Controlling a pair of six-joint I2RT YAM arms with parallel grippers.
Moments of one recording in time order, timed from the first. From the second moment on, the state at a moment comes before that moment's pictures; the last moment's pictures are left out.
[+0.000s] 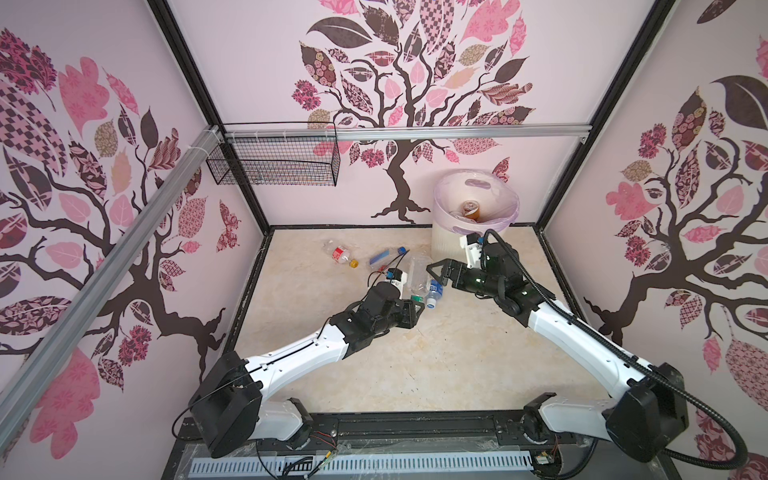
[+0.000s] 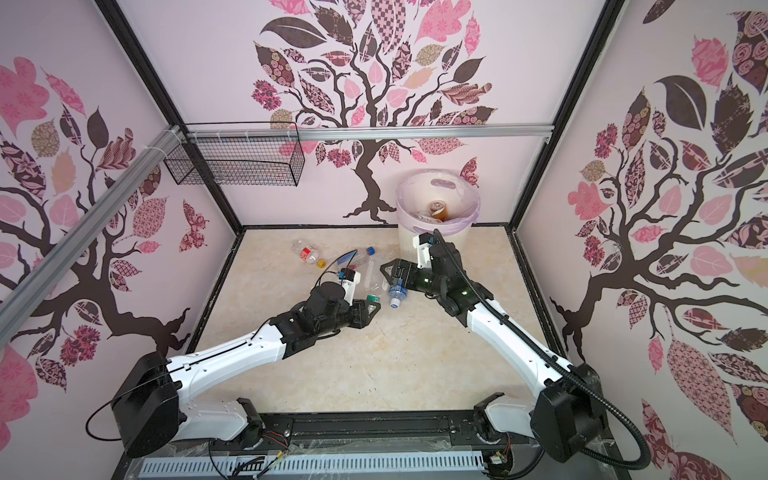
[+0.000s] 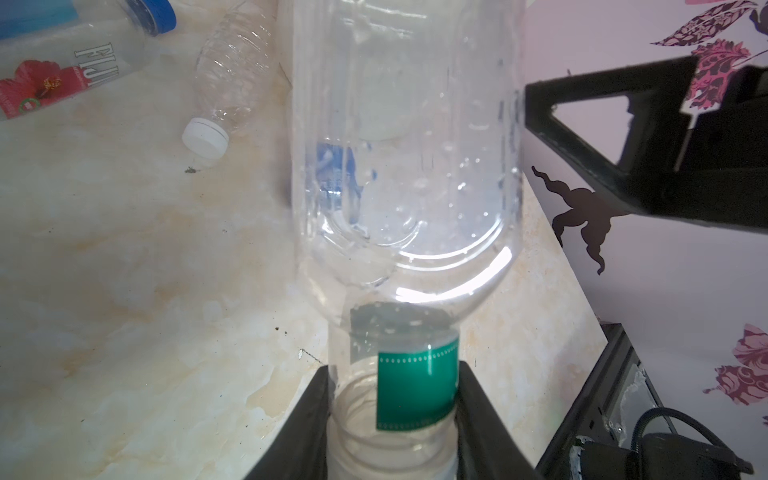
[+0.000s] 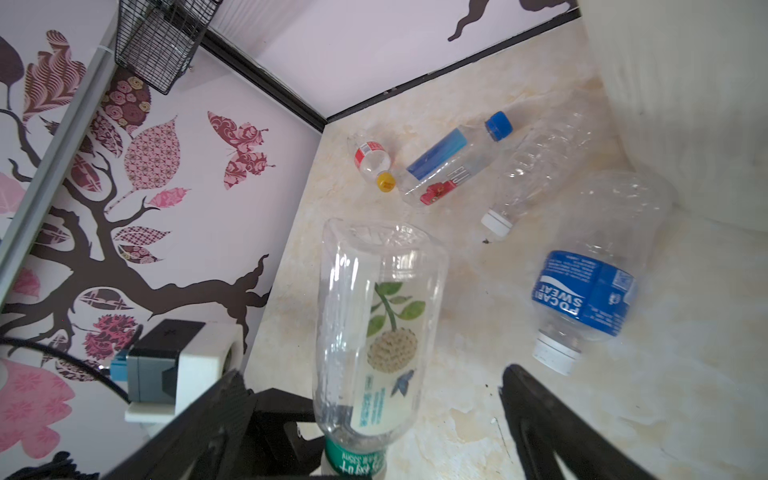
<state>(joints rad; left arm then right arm) -0.84 1.34 0.86 -0.06 0.02 -0.62 0.45 1.29 1.03 -0.17 -0.37 0.68</state>
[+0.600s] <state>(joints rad) -0.87 1.30 0.85 -0.05 0.00 -0.63 0.48 1.43 1.08 -0.09 -0.44 0.73</state>
